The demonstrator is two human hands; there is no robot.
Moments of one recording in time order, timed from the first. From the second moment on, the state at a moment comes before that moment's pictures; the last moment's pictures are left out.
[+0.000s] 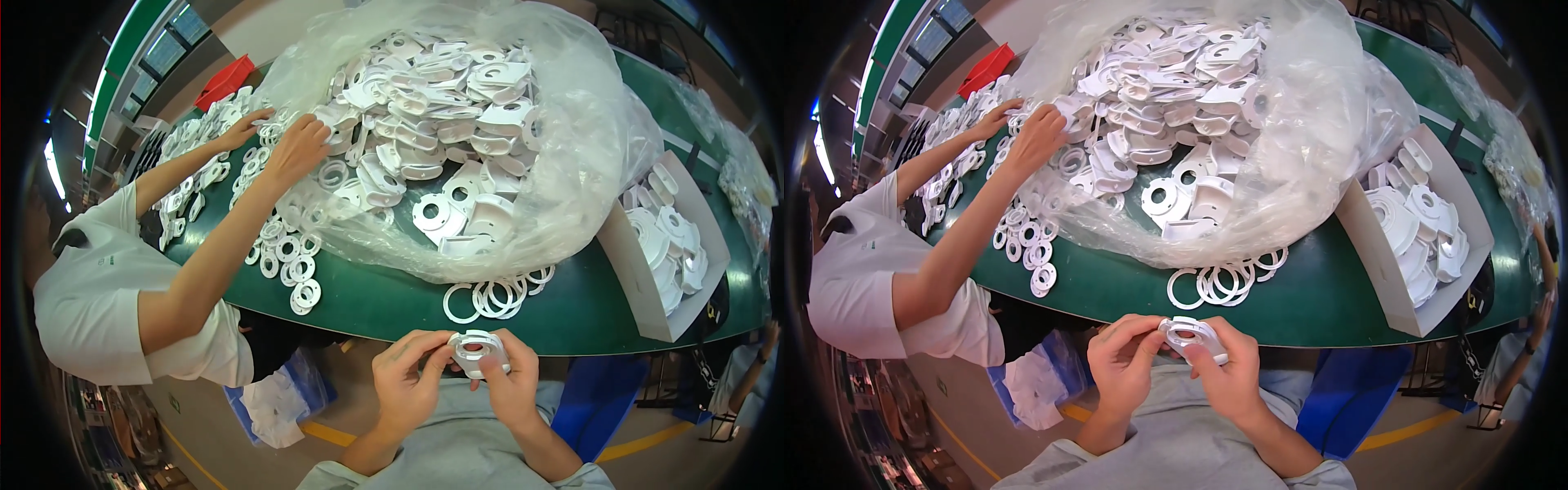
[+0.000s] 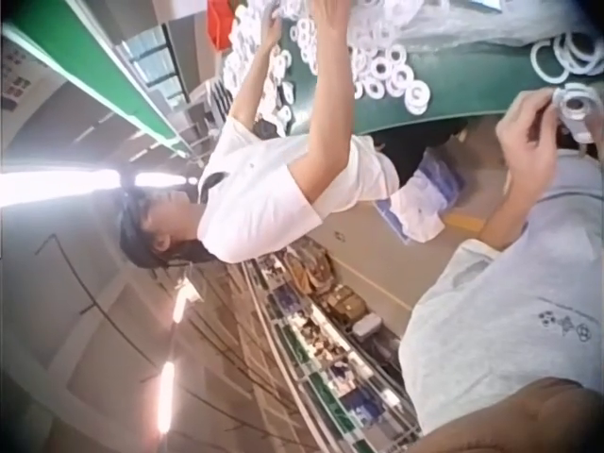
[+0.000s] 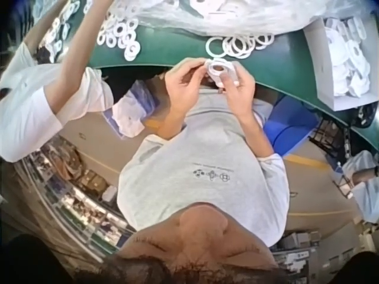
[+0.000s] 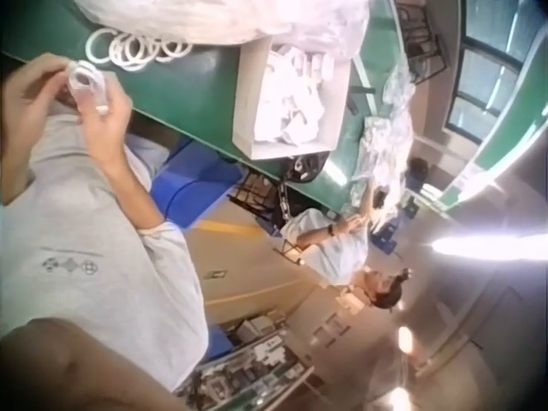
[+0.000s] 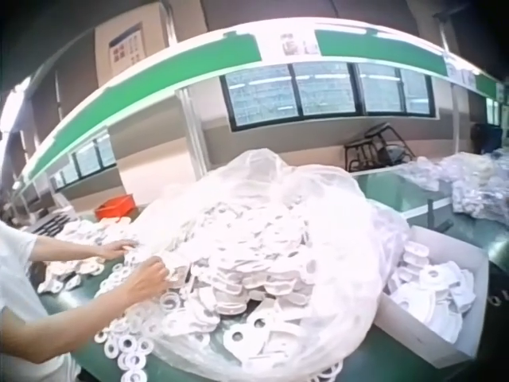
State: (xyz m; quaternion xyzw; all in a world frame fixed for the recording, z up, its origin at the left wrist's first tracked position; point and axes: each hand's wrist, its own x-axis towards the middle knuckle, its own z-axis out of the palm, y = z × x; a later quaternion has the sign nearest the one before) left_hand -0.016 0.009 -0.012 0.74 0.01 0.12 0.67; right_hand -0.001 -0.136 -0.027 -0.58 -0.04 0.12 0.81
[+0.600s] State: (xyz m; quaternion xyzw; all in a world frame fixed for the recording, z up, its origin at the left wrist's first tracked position) left_hand -0.007 0.018 0.002 0.79 -0.09 0.15 0.58; right_hand 0.000 -0.134 -0.019 -0.72 -0.10 0.09 0.68
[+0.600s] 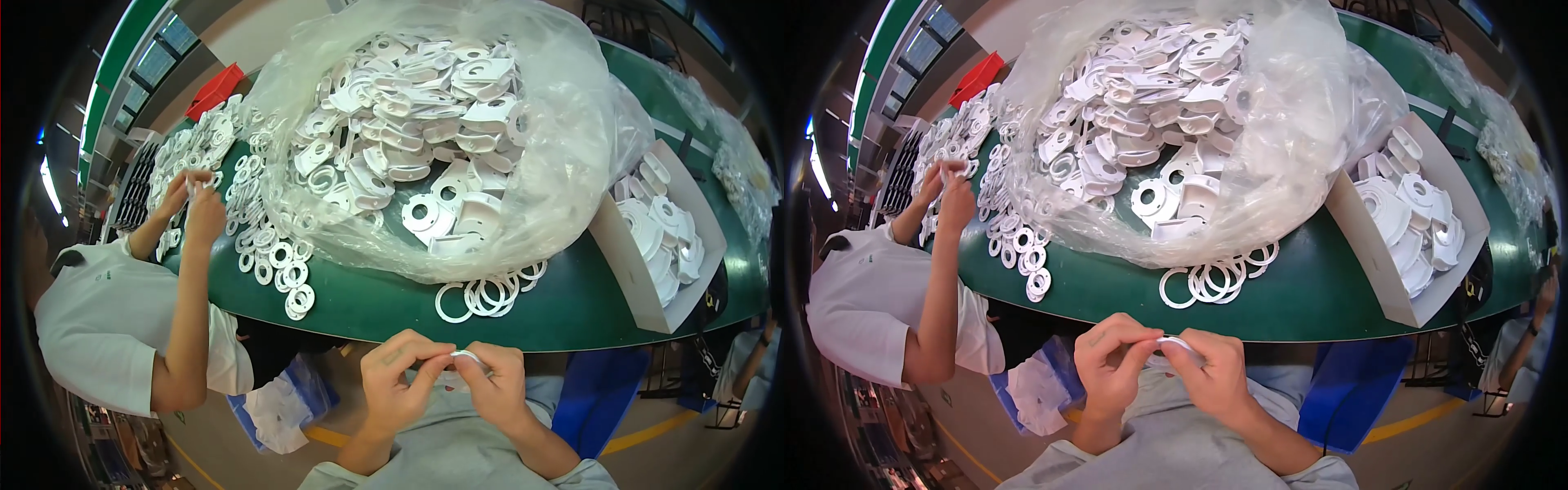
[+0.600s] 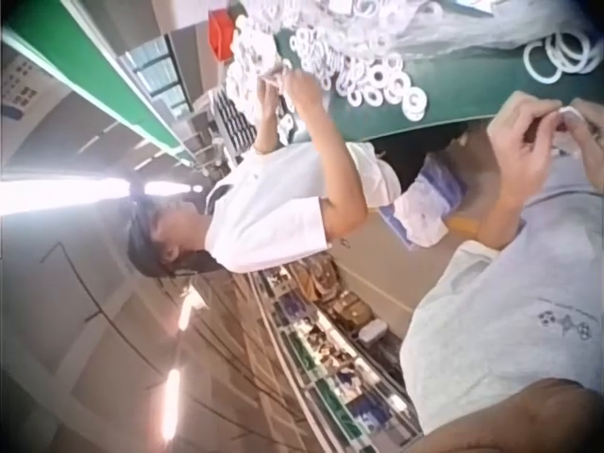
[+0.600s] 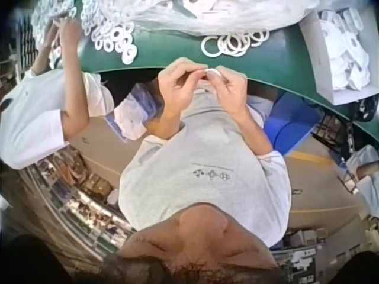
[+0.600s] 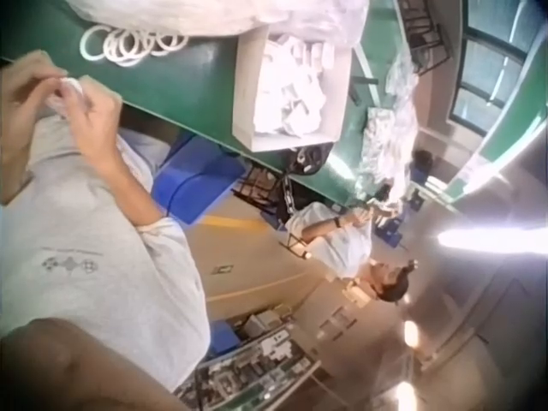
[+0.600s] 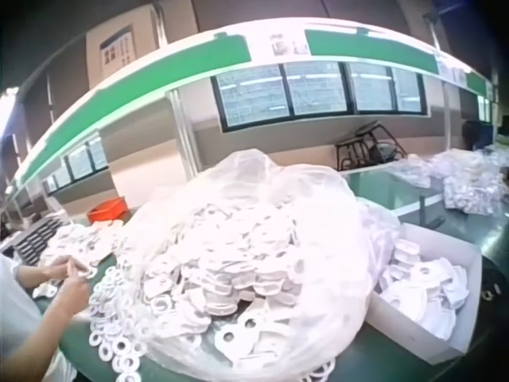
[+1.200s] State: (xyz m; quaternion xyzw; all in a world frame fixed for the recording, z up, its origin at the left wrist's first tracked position) left_hand -0.007 0.027 -0.004 0.63 0.00 -0.08 0.77; right_hand 0.010 -0.139 -0.014 -0.58 -0.02 0.23 0.78
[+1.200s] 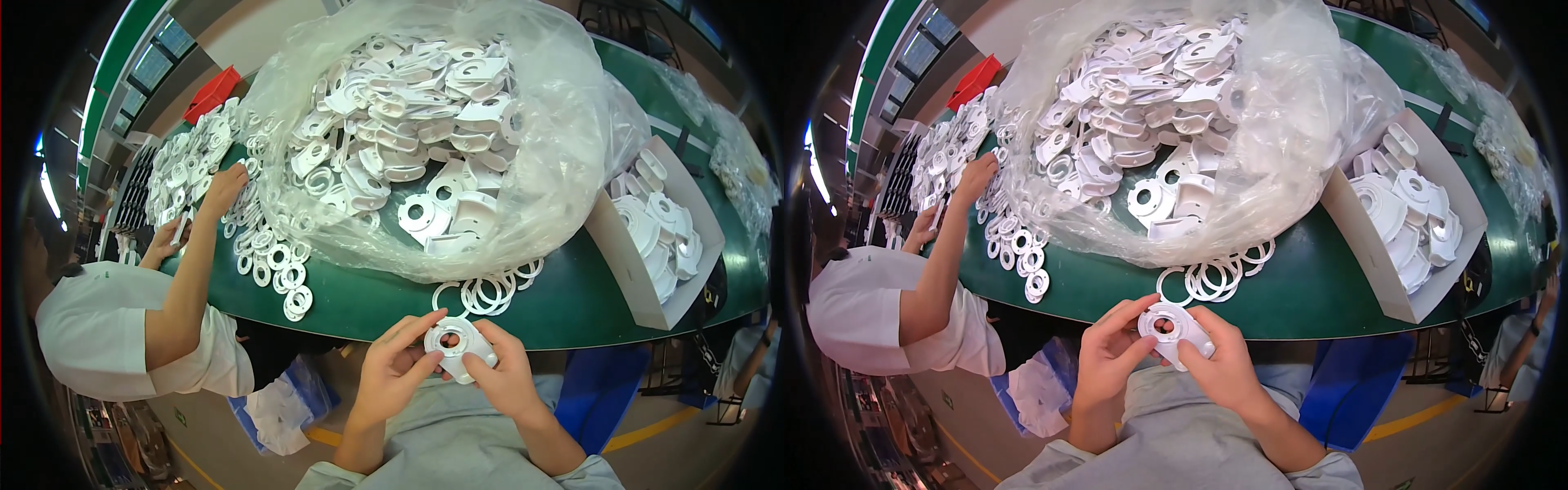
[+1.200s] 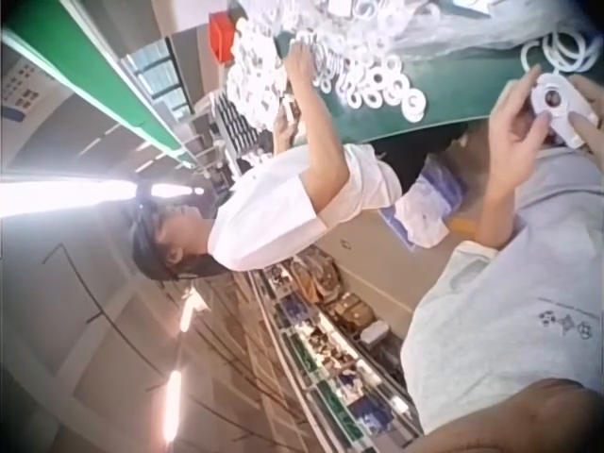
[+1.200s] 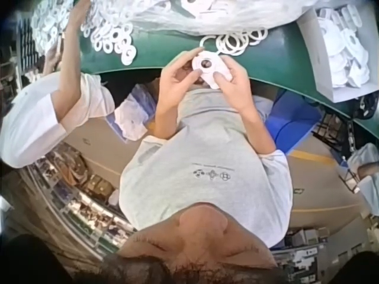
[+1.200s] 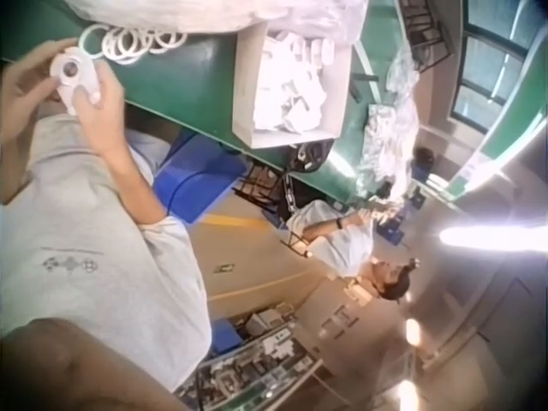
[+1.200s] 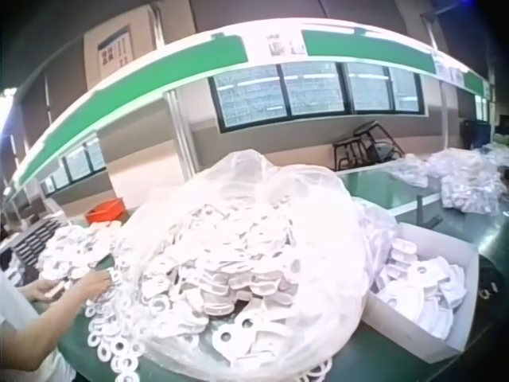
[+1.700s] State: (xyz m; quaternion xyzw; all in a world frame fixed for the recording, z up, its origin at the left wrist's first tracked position) left_hand 0.121 0.065 0.003 0.93 -0.13 0.19 0.30; right_hand 0.077 -0.348 0.056 -0.82 0.10 -0.25 0.51
